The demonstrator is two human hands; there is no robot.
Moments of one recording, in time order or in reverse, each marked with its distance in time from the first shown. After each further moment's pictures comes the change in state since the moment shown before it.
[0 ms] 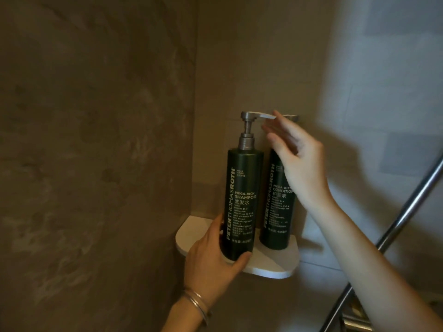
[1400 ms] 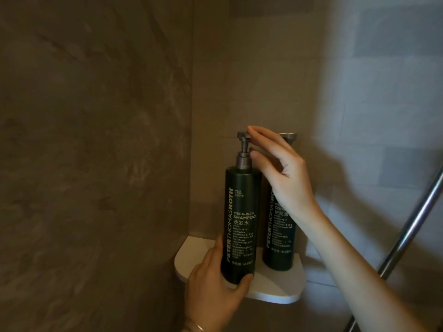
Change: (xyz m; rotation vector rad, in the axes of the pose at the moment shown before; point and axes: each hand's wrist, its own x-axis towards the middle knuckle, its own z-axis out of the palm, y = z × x) left_hand 0.000 -0.004 0.000 0.013 -0.019 -0.004; right_hand 0.004 -0.007 0.019 0.053 -0.145 -0.167
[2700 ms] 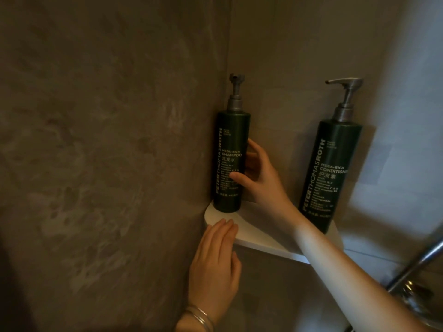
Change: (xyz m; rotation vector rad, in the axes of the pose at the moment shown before) left_hand -0.043 -0.054 -0.008 0.310 0.160 0.213; right_hand -0.061 0.067 0.093 0.164 -0.211 0.481
